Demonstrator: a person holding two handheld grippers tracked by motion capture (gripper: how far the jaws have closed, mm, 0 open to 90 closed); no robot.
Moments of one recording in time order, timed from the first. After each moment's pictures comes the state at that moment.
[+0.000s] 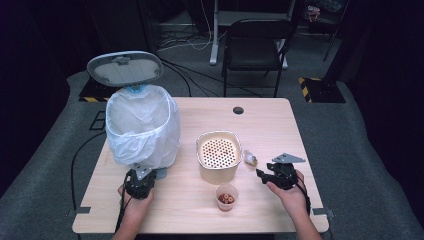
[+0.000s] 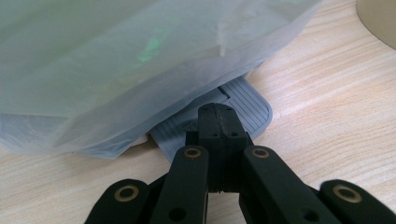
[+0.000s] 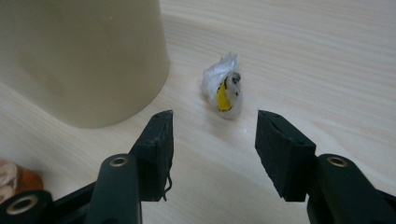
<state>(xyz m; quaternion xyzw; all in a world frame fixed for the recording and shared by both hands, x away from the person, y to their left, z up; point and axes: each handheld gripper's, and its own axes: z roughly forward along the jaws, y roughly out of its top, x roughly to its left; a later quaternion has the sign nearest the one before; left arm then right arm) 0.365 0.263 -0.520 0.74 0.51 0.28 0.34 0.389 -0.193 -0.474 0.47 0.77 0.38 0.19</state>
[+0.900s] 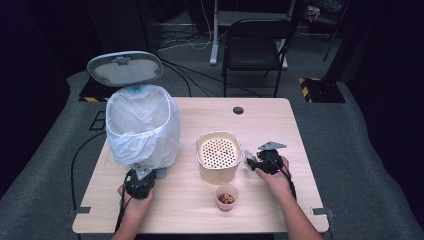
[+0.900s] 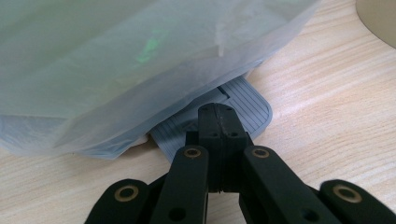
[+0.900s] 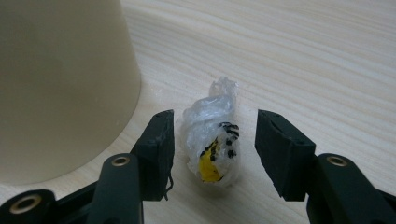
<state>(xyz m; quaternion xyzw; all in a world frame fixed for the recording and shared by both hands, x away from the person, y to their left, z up) 0.365 0.262 -0.520 0.74 0.51 0.28 0.34 0.449 -0.168 -0.500 0.46 0.79 0.36 0.19</state>
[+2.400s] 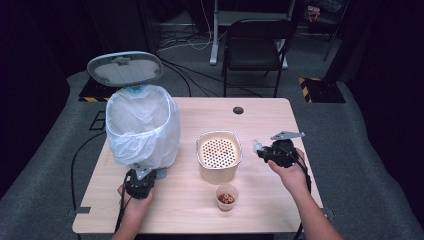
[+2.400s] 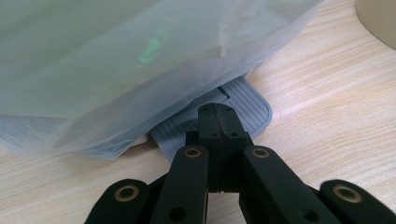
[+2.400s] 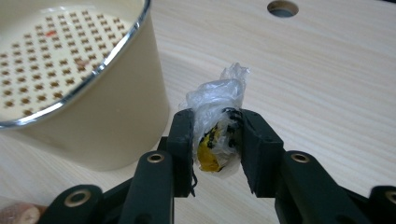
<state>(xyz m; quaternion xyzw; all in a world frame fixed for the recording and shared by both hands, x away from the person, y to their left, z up) 0.365 0.263 -0.519 0.74 0.51 0.27 0.34 0.429 -0.188 -0.420 0.45 0.79 0.37 0.17</state>
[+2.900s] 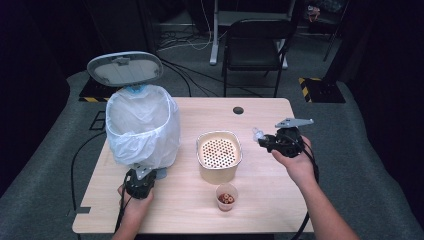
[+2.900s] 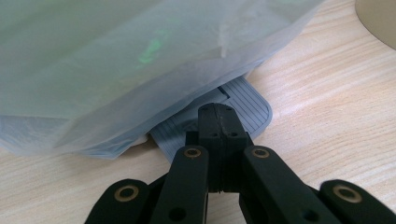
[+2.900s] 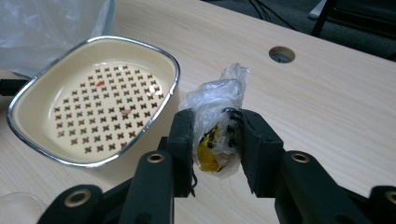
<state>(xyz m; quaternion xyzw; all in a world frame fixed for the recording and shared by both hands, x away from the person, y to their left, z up) 0.365 0.263 -0.519 0.74 0.51 0.27 0.34 0.426 -0.185 -0.359 0.42 0.79 0.40 0.18</state>
